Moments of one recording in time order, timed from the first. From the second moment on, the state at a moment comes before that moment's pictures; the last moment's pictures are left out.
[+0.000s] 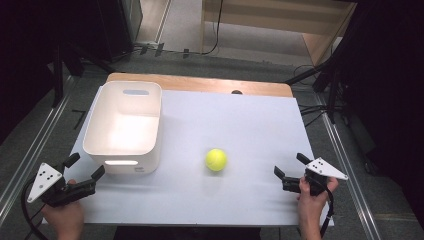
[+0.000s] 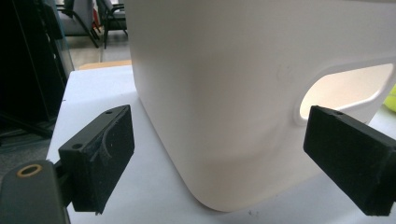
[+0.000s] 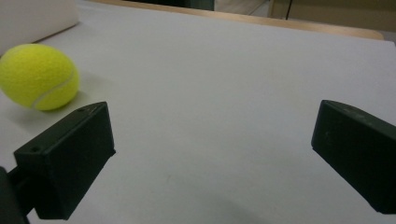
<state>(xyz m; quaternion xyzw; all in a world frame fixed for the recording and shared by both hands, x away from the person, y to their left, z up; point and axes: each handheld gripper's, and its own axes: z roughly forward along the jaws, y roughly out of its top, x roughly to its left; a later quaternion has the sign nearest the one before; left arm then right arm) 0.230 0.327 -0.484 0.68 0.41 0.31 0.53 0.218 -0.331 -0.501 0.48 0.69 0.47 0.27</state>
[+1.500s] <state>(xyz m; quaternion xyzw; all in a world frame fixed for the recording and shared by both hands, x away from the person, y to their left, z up) 0.232 0.327 -0.484 0.67 0.41 0.31 0.53 0.278 -0.238 -0.466 0.38 0.81 0.40 0.19</state>
